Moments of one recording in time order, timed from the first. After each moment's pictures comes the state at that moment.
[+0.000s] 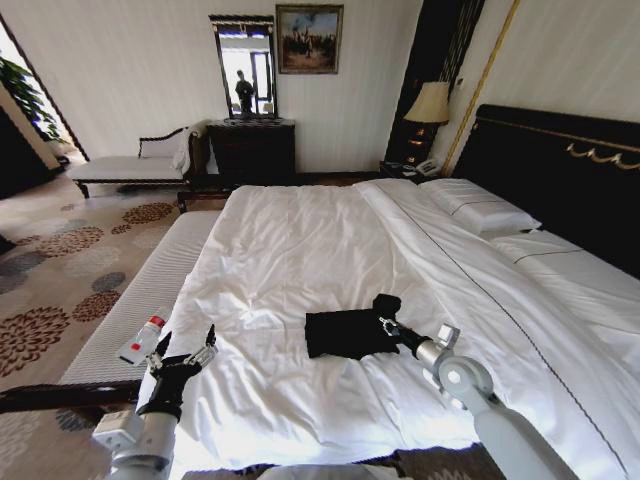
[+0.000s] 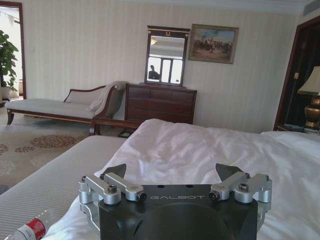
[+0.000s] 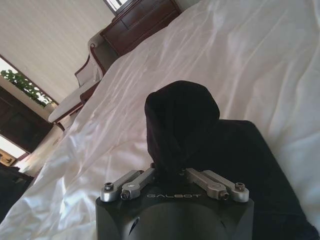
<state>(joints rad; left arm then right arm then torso) 2.01 -1.16 -0.64 -2.50 -0.47 0.03 -0.37 -1.27 0.99 0.36 1.90 1.21 -0.42 0.12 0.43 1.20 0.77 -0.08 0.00</state>
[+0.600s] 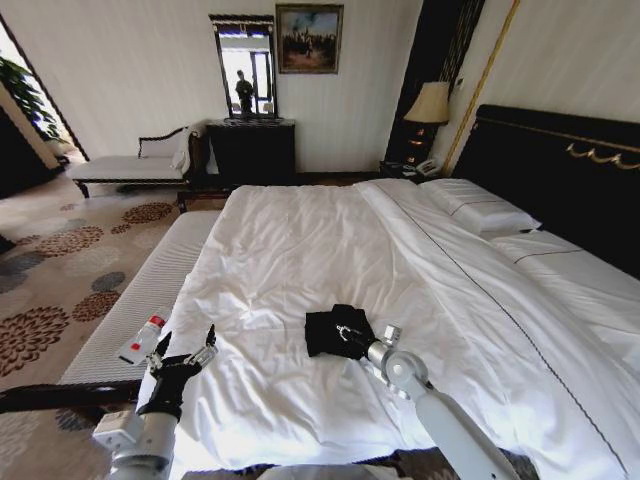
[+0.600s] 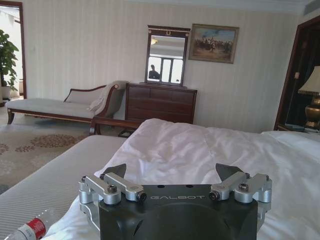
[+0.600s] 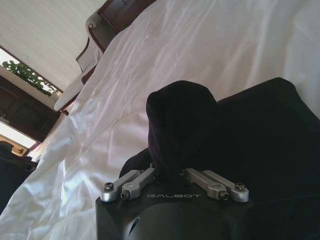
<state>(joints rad) 2.01 -1.16 -0.64 -2.50 -0.47 0.03 -0.37 -1.11 1.11 0.17 1.69 1.18 -0.38 0.11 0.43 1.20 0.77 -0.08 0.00</state>
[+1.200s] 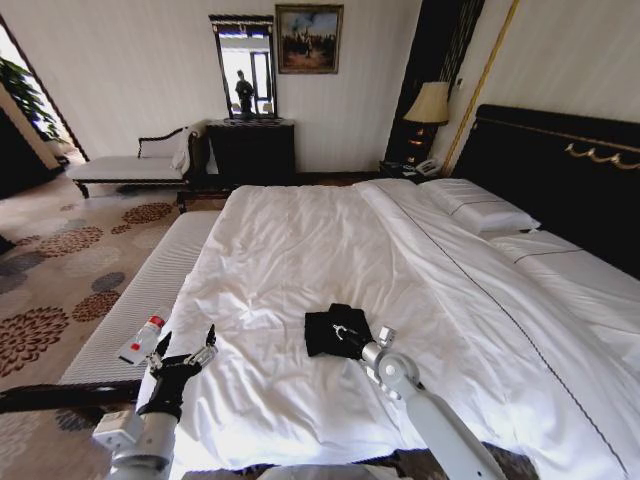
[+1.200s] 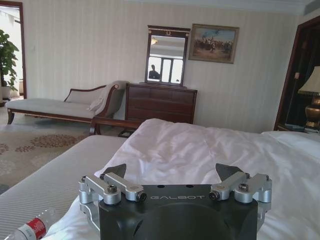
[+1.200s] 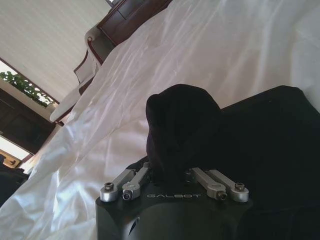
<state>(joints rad) 2.01 -1.16 -0.64 -2.50 -0.47 0.03 -0.37 -1.10 1.17 0.15 1.66 1.11 -0.30 0.13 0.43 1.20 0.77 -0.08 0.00</state>
